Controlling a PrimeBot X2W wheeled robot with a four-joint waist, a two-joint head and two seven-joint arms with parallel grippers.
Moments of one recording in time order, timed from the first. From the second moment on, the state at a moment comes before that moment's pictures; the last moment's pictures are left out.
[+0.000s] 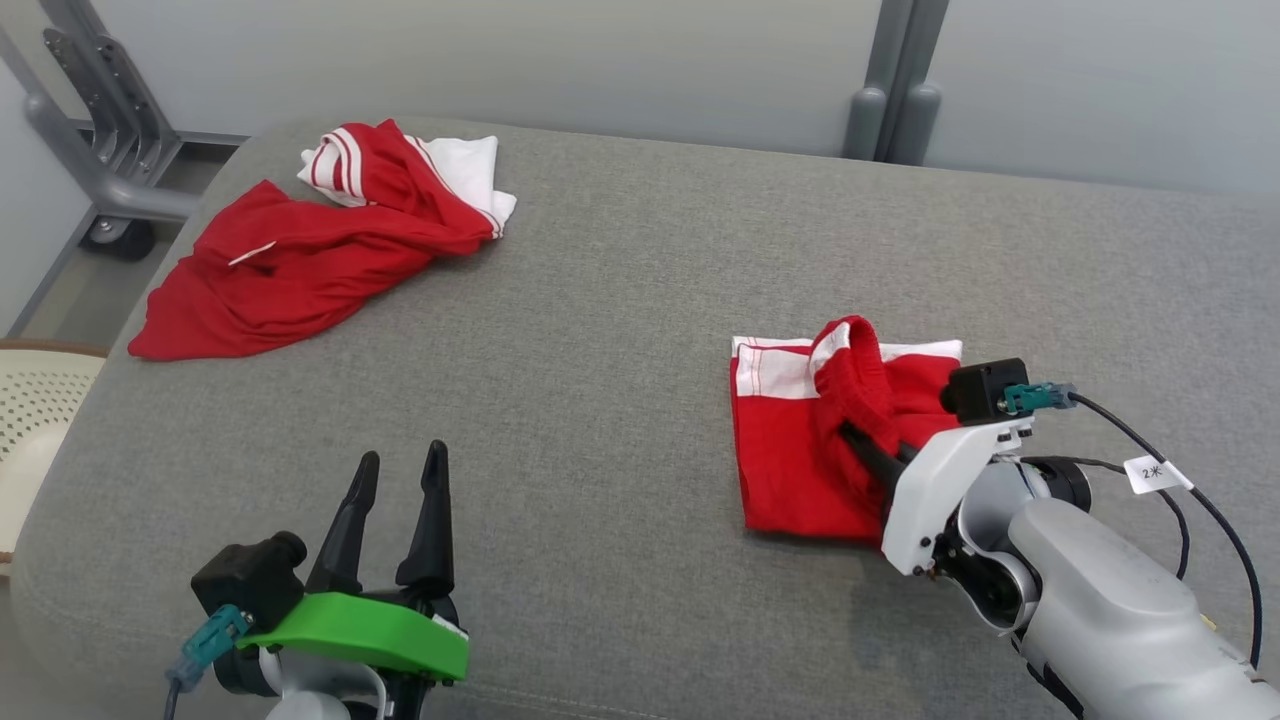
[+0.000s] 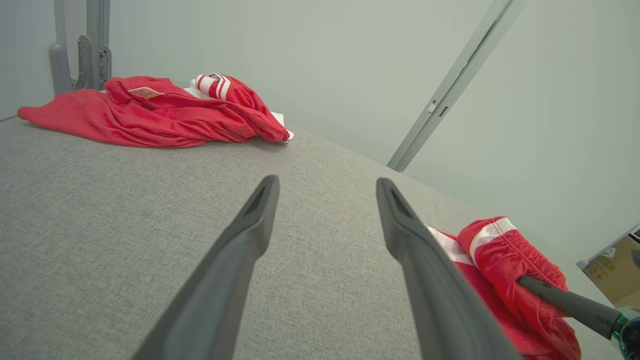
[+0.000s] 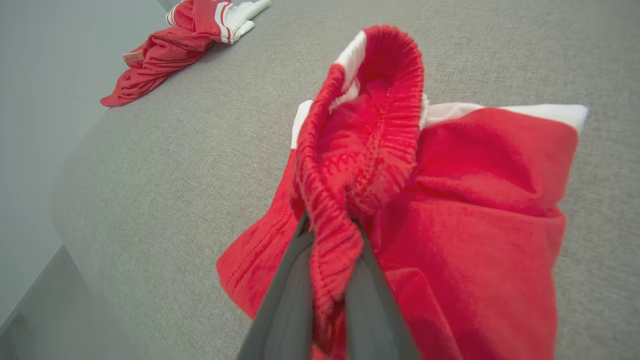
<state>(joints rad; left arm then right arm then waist) -0.03 0.05 -0.28 0.14 -0.63 0.02 -0.25 -0.45 -0.25 0.75 0.63 0.83 0.08 0.02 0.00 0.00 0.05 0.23</state>
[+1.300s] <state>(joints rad) 0.03 0.05 -0.30 0.02 -0.61 0.05 -0.25 -0.39 -0.31 0.56 0.65 0.94 0.01 -0.09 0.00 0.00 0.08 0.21</state>
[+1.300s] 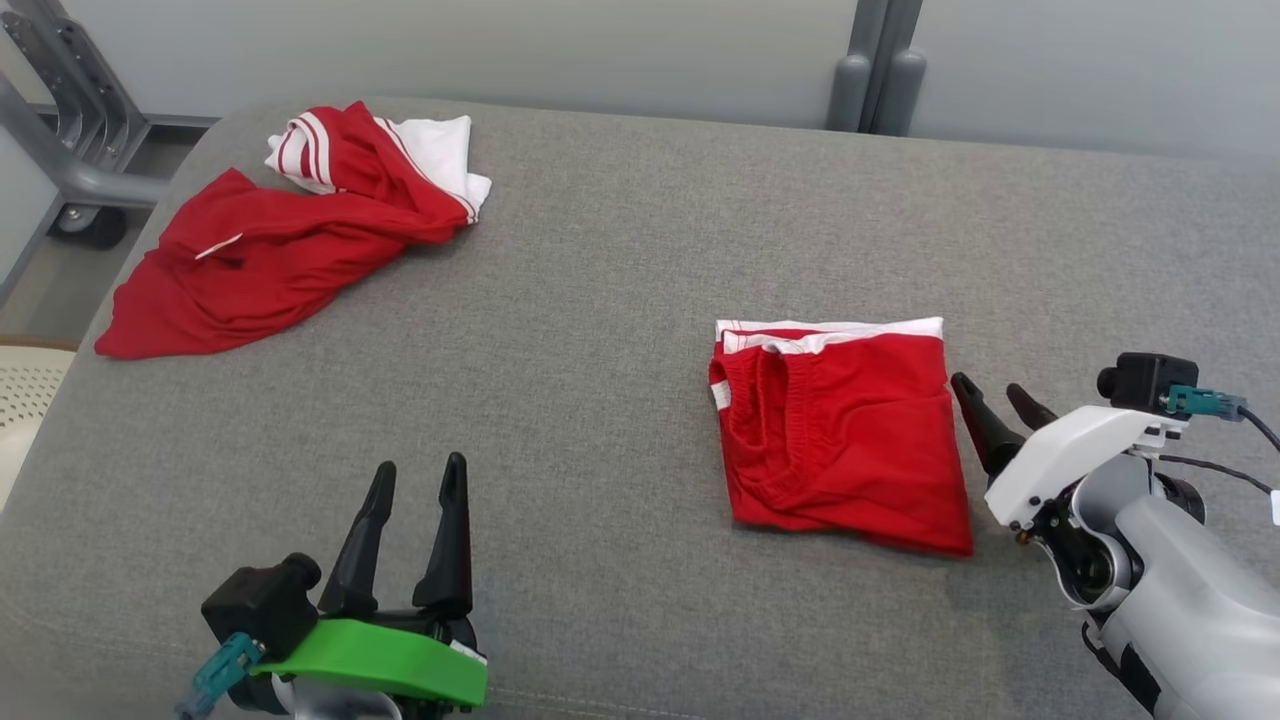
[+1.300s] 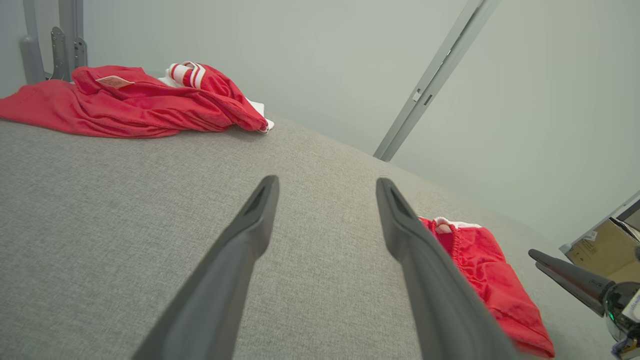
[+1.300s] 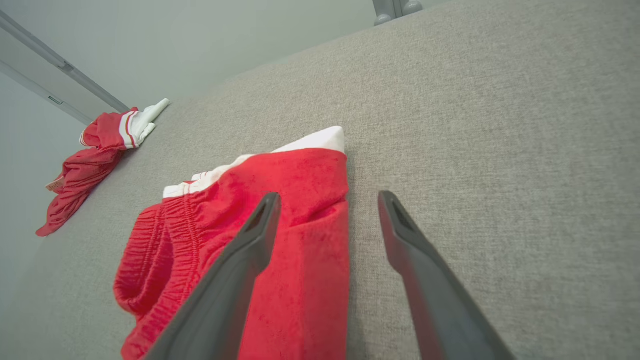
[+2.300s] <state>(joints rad) 0.03 0.05 -0.26 0.01 -0.60 0.05 -0.25 -0.46 -0.31 0.59 0.73 0.97 0.09 0.01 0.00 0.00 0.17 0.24</state>
